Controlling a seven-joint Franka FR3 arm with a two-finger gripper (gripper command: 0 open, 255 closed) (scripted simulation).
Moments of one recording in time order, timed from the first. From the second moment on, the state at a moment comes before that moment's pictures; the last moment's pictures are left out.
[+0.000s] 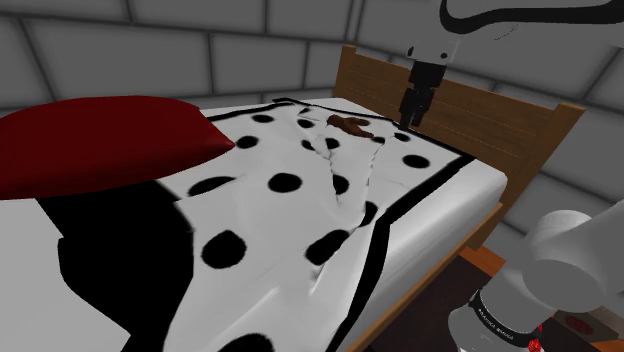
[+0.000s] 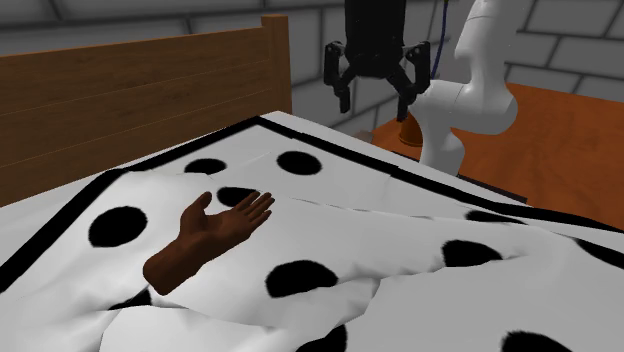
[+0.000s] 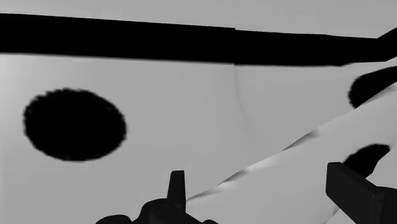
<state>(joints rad) 0.03 -0.44 -0.13 -2.12 0.01 1.60 -0.20</state>
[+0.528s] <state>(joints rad) 0.03 -0.14 -0.17 -1.88 0.02 1.65 -0.28</state>
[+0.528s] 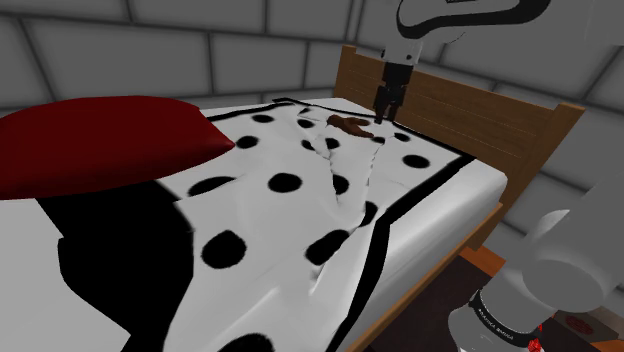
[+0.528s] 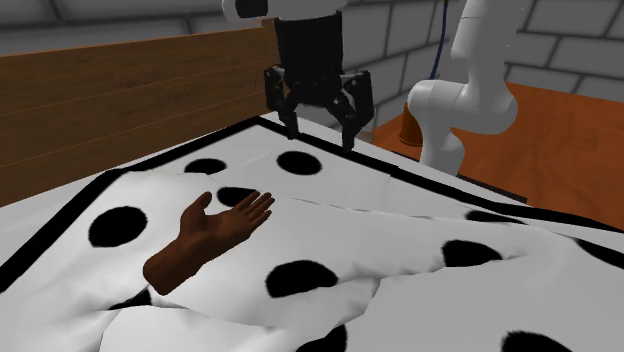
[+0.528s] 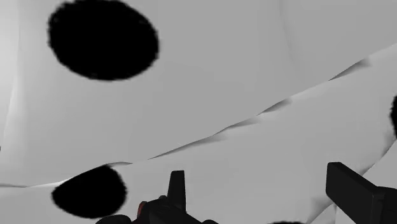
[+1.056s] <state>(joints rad) 0.01 0.21 -0.19 -1.51 0.06 1.61 -0.35</state>
